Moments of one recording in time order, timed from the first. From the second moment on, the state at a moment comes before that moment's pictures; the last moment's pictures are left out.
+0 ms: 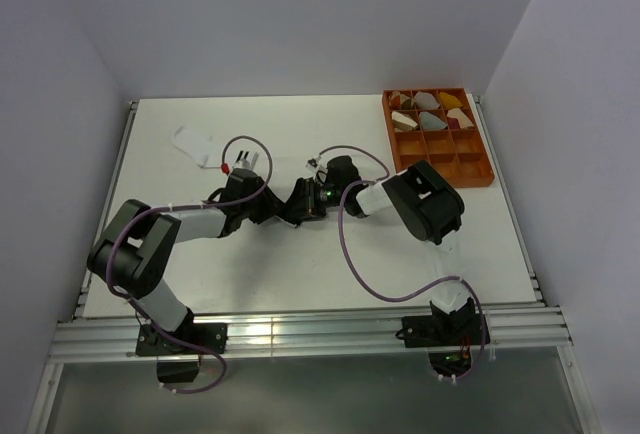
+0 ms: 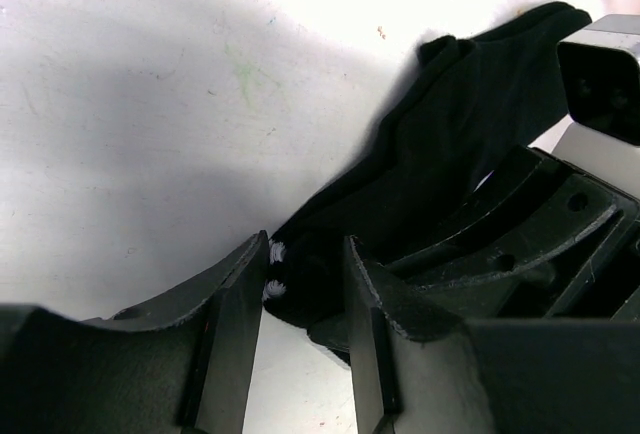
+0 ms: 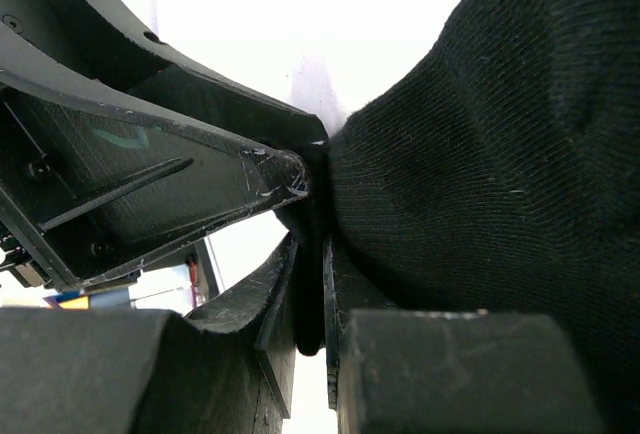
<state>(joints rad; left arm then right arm) -0.48 1.65 0.69 0.22 0.05 -0.97 0.57 2.14 1.04 0.49 -0.79 0.81</state>
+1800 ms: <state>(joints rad) -0.51 1.64 0.76 0.01 -0.06 -1.23 0.59 2.11 0.99 0.55 -0.71 0.84</state>
